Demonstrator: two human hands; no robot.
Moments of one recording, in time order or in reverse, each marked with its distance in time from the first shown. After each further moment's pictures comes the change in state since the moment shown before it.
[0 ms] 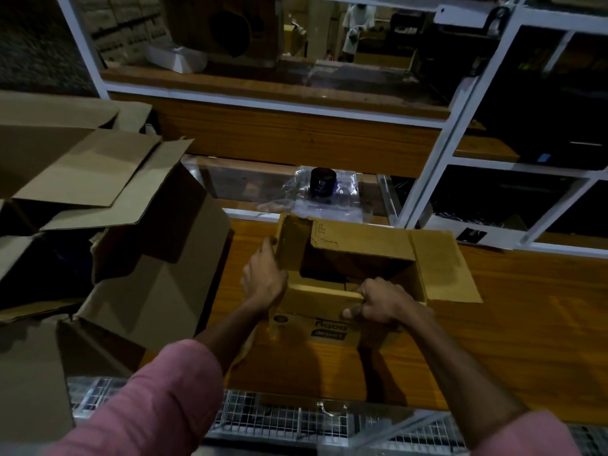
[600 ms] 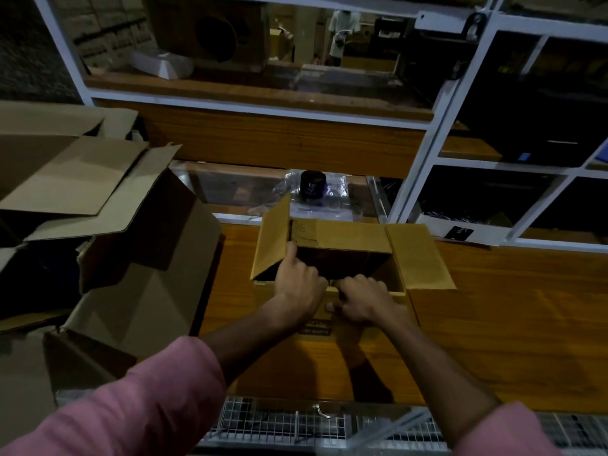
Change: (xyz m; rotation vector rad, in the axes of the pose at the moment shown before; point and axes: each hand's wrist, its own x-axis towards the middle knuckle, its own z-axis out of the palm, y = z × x) left_hand -0.035 0.059 0.016 1.256 -0.183 0.628; right_hand -0.002 -0.031 0.008 -0.181 0.159 0.024
